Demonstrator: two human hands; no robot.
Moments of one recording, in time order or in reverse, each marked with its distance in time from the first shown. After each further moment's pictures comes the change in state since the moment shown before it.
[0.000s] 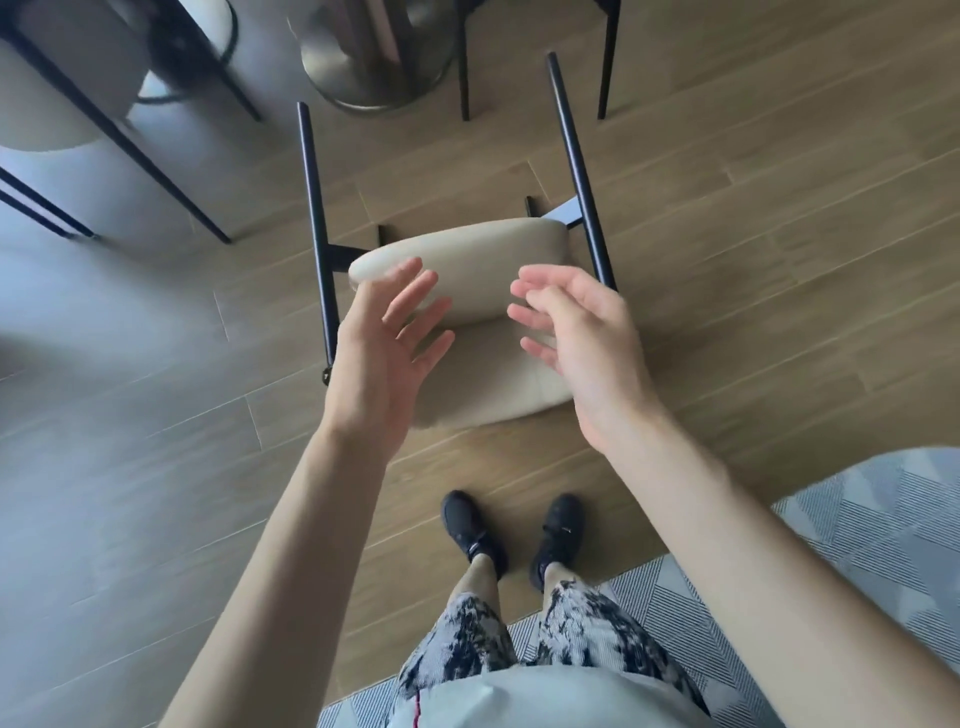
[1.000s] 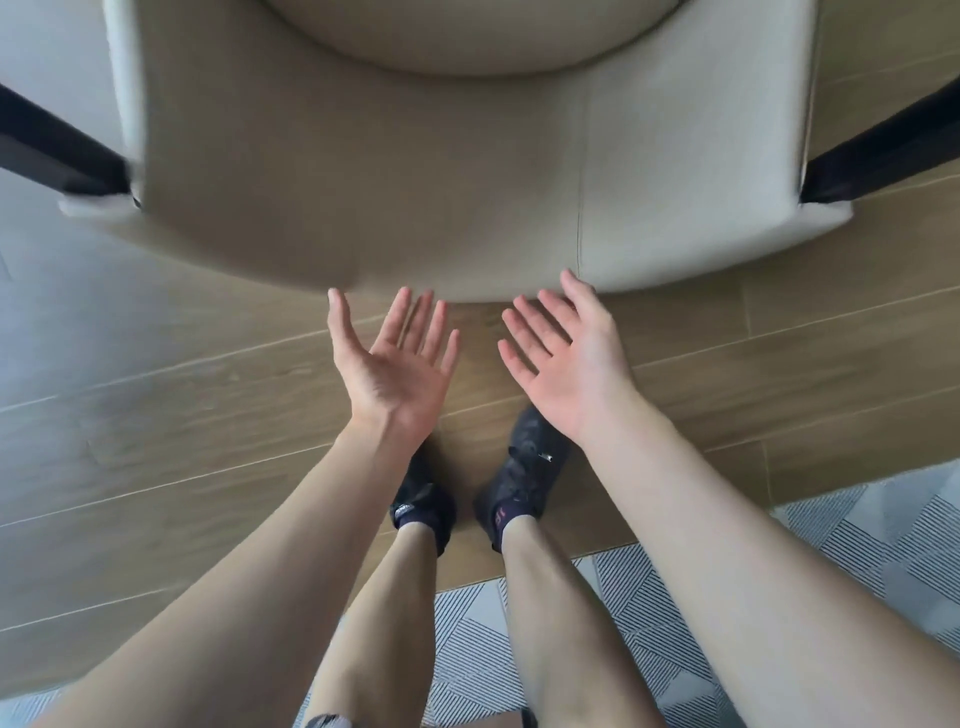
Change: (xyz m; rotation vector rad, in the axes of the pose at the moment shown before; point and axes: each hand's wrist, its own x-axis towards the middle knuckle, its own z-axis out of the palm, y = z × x) left_hand 0.285 -0.490 -0.201 -0.742 0.394 -0.418; right_hand 0.274 0.503 -0.045 0.374 0.201 0.773
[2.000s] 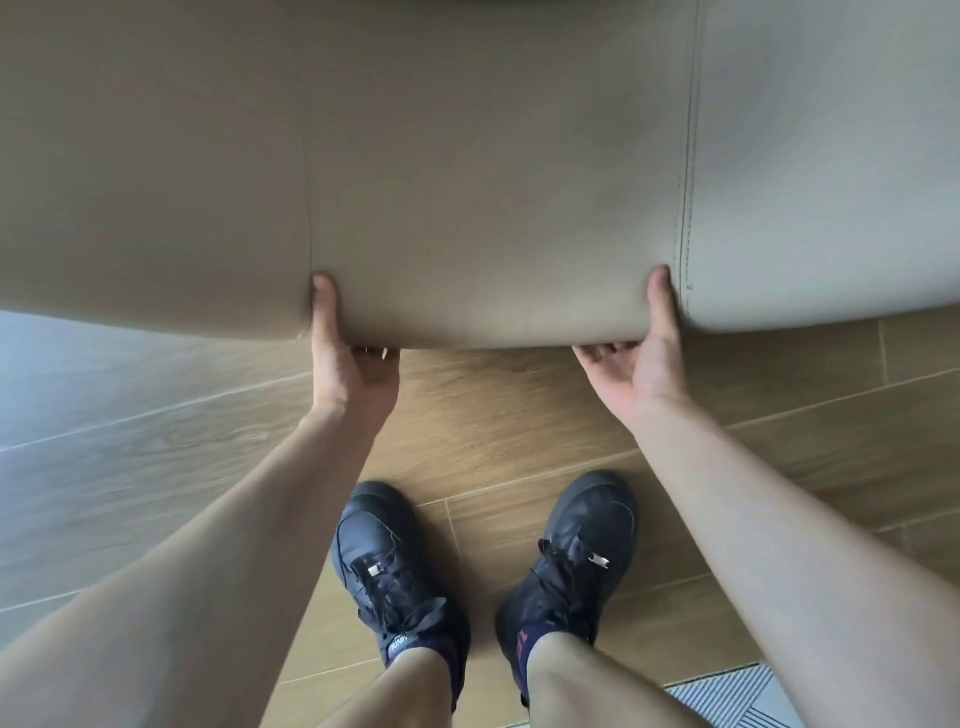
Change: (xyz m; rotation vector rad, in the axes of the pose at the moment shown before) left_hand 0.228 0.025 -0.075 0.103 0.088 0.281; right_hand 0.253 0.004 -0.055 0.217 -0.013 -0.233
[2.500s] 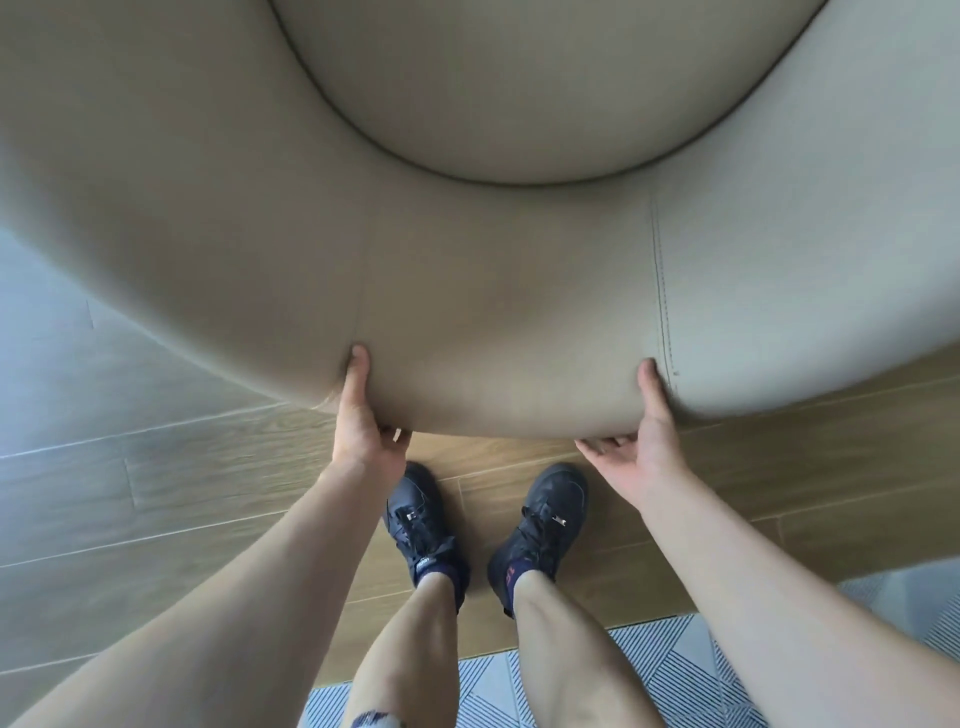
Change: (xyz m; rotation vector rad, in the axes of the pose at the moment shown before) left_hand -0.220 0.101 0.042 0.127 0.263 -0.135; right_hand -0.228 -0.078 0.027 -0.149 0.152 0.168
